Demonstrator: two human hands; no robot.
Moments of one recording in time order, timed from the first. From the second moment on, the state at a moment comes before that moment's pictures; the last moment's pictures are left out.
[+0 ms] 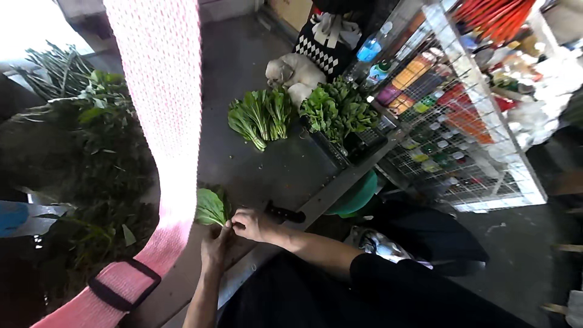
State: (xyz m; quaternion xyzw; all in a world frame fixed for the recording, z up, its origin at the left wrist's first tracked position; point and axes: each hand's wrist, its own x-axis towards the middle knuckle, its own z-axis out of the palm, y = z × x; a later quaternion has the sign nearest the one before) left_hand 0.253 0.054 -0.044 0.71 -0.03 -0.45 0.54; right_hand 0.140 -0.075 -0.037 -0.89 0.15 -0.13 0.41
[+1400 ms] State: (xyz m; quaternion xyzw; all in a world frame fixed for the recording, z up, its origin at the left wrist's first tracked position) left_hand 0.224 0.066 -0.170 0.85 -0.03 -0.19 0.48; right_hand 0.060 -0.647 0.047 -0.70 0.67 -0.04 0.27
